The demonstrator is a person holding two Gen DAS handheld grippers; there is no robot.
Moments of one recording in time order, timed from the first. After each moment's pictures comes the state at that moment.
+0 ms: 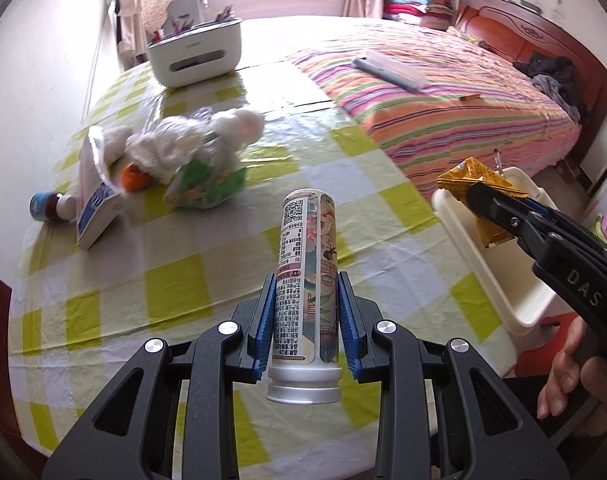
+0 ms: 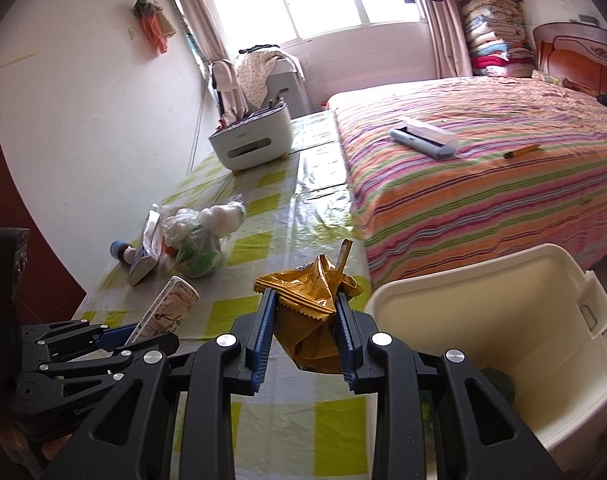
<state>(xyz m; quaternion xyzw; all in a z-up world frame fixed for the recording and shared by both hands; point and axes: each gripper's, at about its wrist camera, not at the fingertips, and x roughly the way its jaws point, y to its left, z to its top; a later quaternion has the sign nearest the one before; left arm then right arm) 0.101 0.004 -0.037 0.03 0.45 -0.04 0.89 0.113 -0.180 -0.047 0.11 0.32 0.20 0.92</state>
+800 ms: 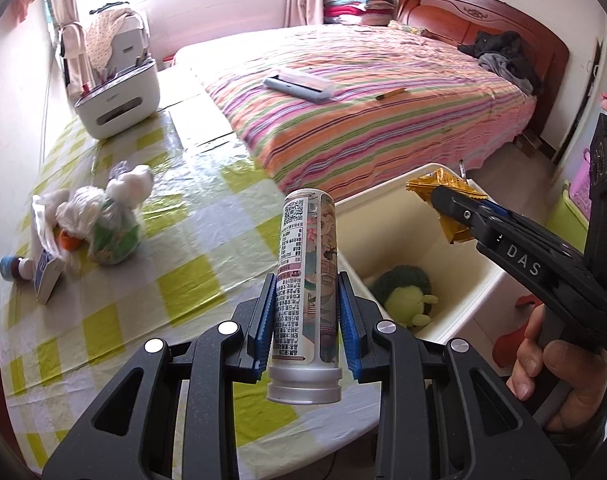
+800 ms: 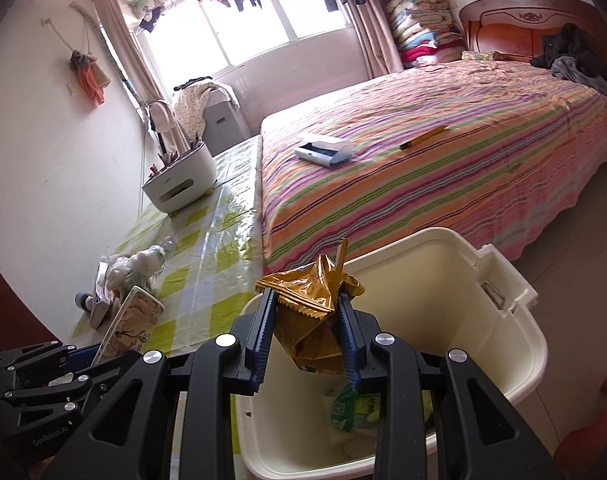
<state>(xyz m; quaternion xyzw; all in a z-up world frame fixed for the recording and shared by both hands) 0.099 -0.088 -0.017 0.07 0.43 -0.12 0.89 0.105 -0.277 -0.054 0.18 0.31 0.10 0.93</state>
